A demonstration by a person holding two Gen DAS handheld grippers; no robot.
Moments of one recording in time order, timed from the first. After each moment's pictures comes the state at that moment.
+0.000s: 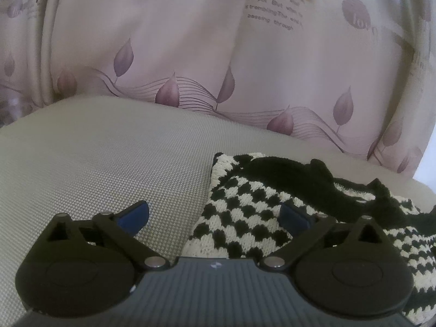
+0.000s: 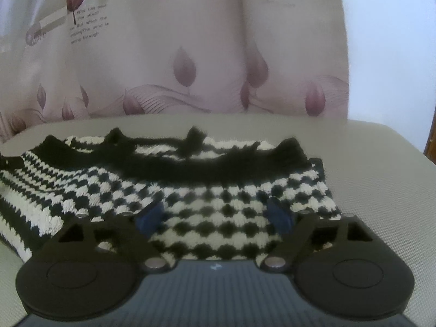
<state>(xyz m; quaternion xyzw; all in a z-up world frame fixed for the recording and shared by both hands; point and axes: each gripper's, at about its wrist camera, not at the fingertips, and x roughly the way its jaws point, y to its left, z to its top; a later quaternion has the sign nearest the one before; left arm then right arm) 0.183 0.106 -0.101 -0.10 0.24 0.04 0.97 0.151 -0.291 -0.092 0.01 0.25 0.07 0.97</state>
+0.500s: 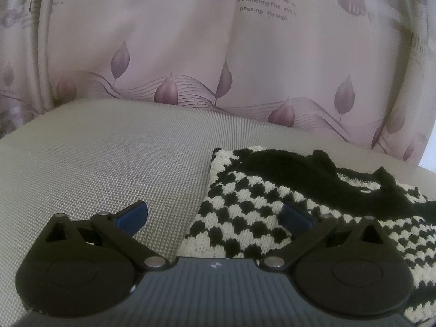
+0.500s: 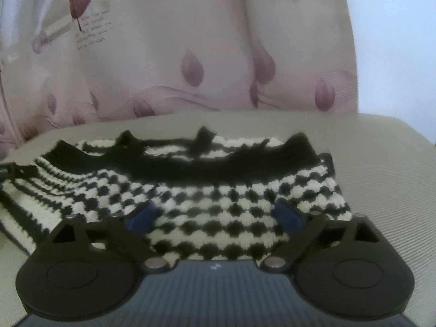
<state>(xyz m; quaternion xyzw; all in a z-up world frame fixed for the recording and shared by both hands) 0.188 0.097 -0.102 -0.07 0.25 0.05 0.96 0.148 -0.301 -0.093 0.04 0.25 0.10 0.96</state>
